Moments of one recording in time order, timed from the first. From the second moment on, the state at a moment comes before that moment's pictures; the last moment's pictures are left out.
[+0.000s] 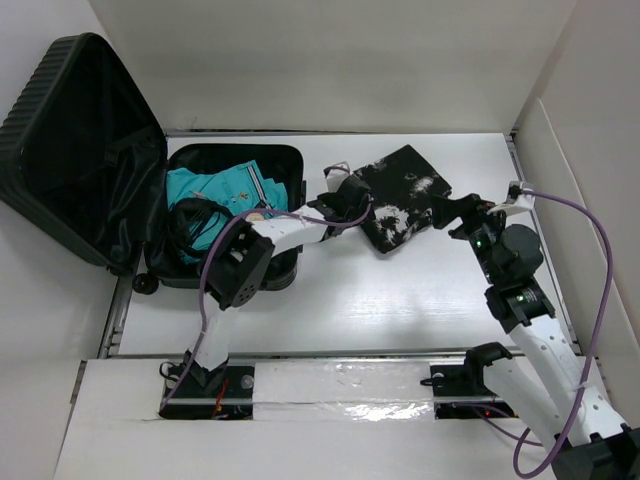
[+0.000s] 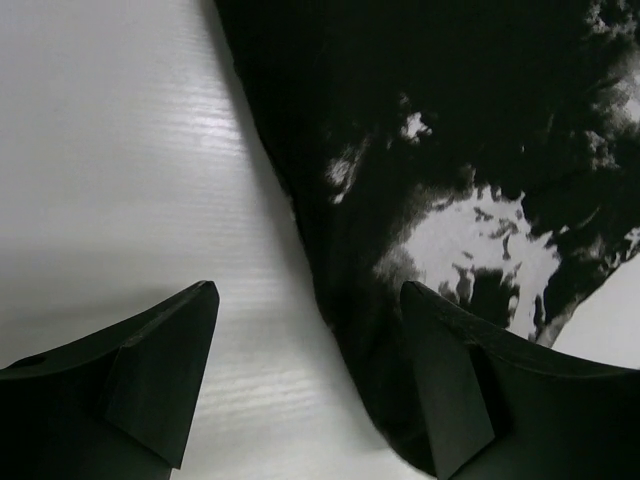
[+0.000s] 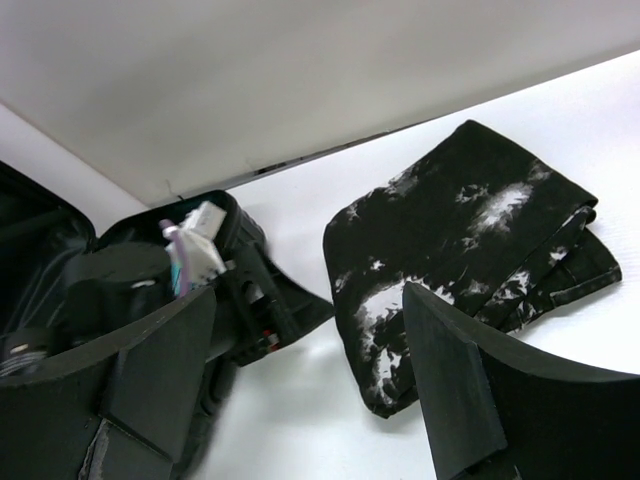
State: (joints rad) left arm -0.77 2.02 1.44 -0.17 -0.34 -0.84; right arm 0.26 0.68 0.64 0.10 0.08 0.54
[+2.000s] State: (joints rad) left arm 0.25 1.32 1.02 -0.32 0.05 -0.49; right arm 0.33 0.70 0.62 0.12 0.04 0.49
